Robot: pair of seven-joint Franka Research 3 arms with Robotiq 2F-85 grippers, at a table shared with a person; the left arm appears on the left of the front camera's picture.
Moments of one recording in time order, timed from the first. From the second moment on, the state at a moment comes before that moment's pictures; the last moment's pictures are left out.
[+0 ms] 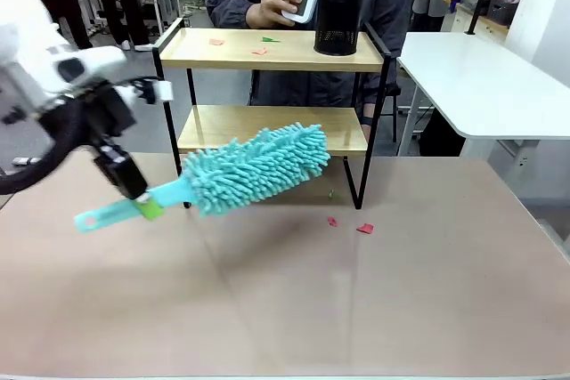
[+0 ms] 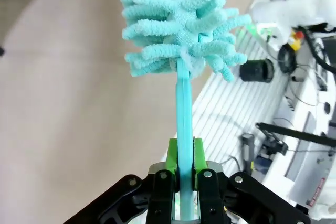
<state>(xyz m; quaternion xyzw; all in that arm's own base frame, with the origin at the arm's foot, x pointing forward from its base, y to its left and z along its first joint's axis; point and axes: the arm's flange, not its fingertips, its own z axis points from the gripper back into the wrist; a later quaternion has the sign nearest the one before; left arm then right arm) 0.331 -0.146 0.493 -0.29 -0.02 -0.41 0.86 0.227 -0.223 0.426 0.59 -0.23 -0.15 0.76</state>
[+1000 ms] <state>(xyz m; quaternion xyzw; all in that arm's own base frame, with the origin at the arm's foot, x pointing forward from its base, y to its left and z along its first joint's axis) 0.153 0.194 0.499 -0.58 -0.26 -0.08 0.77 0.227 -0.223 0.426 0.59 -0.23 -0.15 0.76</state>
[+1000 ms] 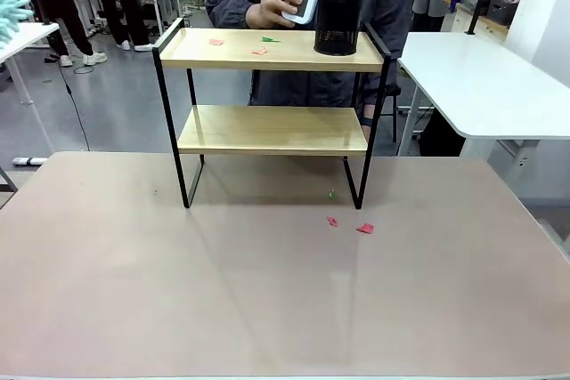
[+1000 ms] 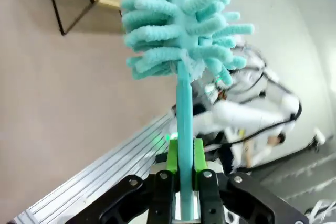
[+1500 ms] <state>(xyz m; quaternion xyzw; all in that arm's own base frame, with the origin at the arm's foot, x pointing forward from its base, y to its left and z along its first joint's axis) 0.245 0.198 0.429 -0.66 -0.18 0.05 0.73 0.227 -0.223 0.426 0.59 -0.23 -0.15 0.76</state>
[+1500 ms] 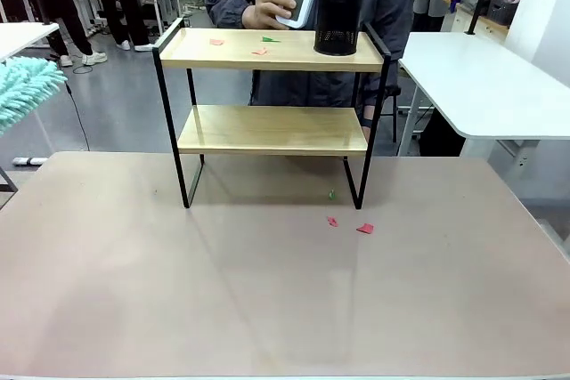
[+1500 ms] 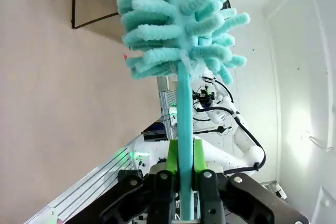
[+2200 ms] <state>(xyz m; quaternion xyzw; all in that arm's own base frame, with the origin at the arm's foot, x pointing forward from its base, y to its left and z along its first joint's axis) 0.223 0.198 0.451 -0.65 -0.20 0.03 0.74 0.227 -0.223 0.426 0.59 -0.23 -0.15 0.76</state>
